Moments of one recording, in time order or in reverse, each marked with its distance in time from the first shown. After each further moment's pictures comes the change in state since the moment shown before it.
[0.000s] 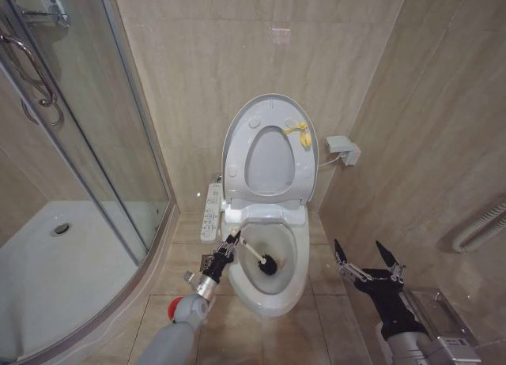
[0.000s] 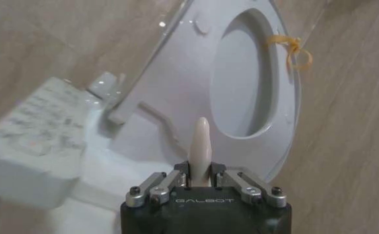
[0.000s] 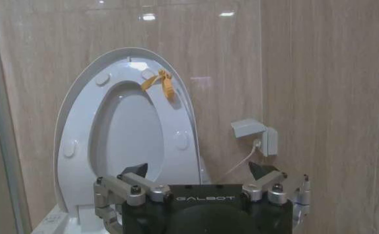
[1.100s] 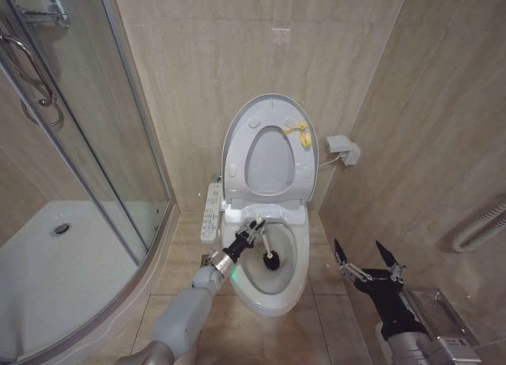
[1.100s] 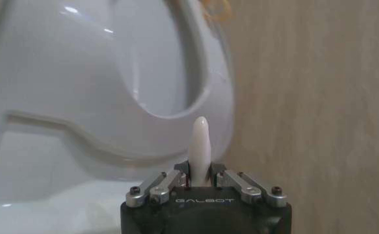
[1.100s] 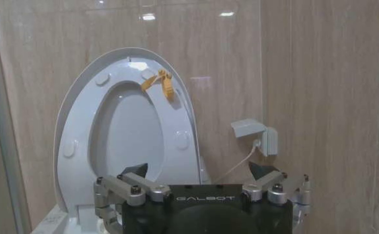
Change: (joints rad) left arm -0.243 -0.112 0.043 0.303 0.311 -0.128 0.161; right arm 0.000 0.000 0.000 0.000 0.000 0.000 0.000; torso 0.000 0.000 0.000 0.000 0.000
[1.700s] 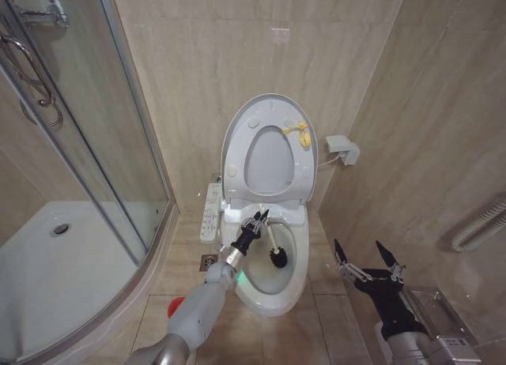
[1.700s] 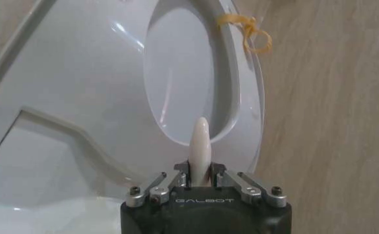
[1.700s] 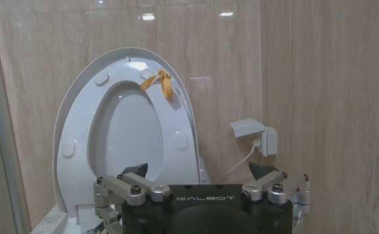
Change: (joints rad) left arm -0.018 -0.068 0.001 0.019 -0.190 0.012 -0.046; right arm 0.000 0.000 0.000 0.000 0.000 0.000 0.000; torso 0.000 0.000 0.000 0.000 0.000
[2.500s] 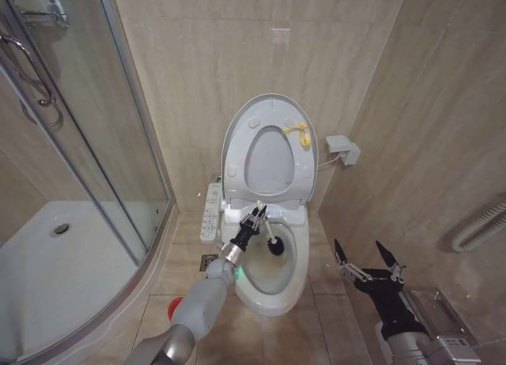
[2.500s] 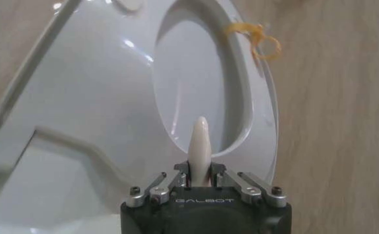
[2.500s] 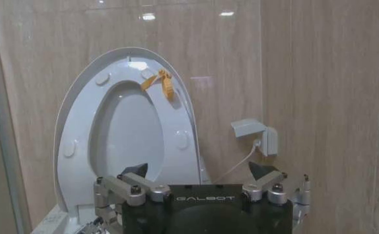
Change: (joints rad) left arm -0.024 -0.039 -0.022 0.044 -0.014 -0.063 -0.042; right arm 0.000 0.000 0.000 0.000 0.000 0.000 0.000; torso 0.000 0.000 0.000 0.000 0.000
